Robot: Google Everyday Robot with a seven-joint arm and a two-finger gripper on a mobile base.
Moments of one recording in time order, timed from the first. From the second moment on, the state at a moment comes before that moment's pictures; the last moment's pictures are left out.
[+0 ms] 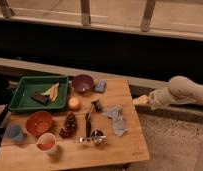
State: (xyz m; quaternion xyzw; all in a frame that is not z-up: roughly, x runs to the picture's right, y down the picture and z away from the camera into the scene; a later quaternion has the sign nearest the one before) arm 0.258 0.092 0.795 -0.26 0.00 0.75 0.61
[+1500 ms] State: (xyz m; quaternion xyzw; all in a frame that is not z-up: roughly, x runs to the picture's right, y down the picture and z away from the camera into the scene) arm 0.103 0.003 0.808 -0.25 -0.03 0.62 0.74
